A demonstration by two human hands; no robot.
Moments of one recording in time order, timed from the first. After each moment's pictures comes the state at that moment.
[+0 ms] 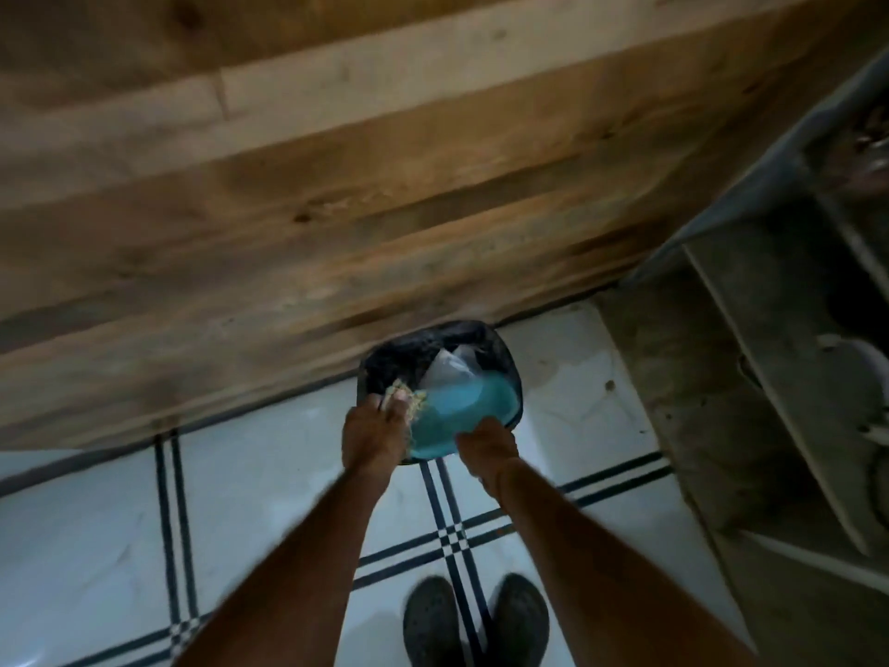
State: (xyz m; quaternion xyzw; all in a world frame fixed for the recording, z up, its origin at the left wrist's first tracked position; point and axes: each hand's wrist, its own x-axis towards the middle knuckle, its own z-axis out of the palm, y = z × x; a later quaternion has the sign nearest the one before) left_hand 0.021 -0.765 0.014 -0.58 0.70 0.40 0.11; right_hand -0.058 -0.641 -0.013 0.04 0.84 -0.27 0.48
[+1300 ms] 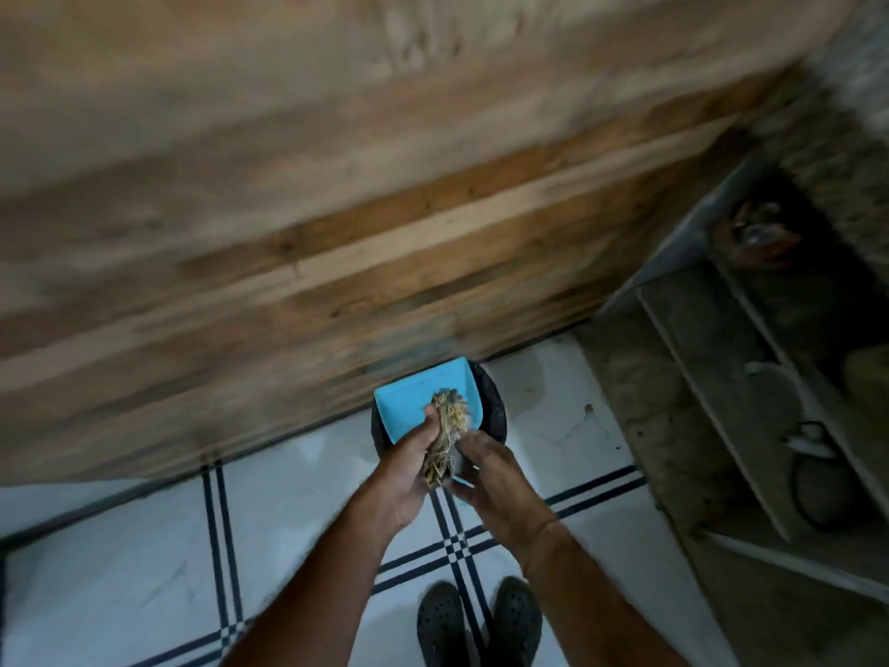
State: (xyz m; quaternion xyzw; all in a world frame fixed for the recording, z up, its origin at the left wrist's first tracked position) left_hand 0.003 -0.725 0.177 -0.51 0.34 0.79 0.09; right_hand -0.054 -0.605 0.183 0.17 0.53 -0.64 0.53
